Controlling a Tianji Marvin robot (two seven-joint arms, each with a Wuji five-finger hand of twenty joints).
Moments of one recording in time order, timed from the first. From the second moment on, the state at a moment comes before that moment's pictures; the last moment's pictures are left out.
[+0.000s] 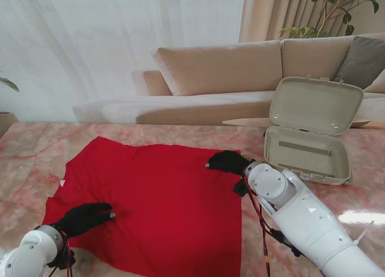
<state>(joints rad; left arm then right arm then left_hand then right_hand) 2.05 -1.04 -1.60 -1.87 0.54 0.09 -0.34 -1.21 -1.15 0.99 -1.20 -0.17 0.07 0.19 0.79 0.04 -0.02 -0.05 0.48 0.20 0.15 0.37 0.43 0.27 0.16 0.28 0.21 0.28 0.15 0.34 -0.08 0.23 0.63 0.33 0.43 -0.47 0.78 -0.08 0.70 0.12 0.41 0.64 0.65 0.22 0.41 0.41 0.54 0.18 0.22 0.32 0.21 0.15 0.93 0.36</state>
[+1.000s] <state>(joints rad) 2.04 -1.04 -1.60 -1.92 0.55 0.06 -0.43 -1.27 -1.10 1.07 -1.28 -0.36 -0.02 0.24 0.79 0.04 -0.02 -0.05 0.44 0.20 0.15 0.37 0.43 0.27 0.16 0.28 0.22 0.32 0.19 0.37 -0.03 0.28 0.68 0.38 0.43 -0.48 0.78 -0.08 0.70 0.09 0.43 0.64 0.66 0.21 0.41 0.41 0.54 0.22 0.22 0.32 0.20 0.21 0.90 0.31</state>
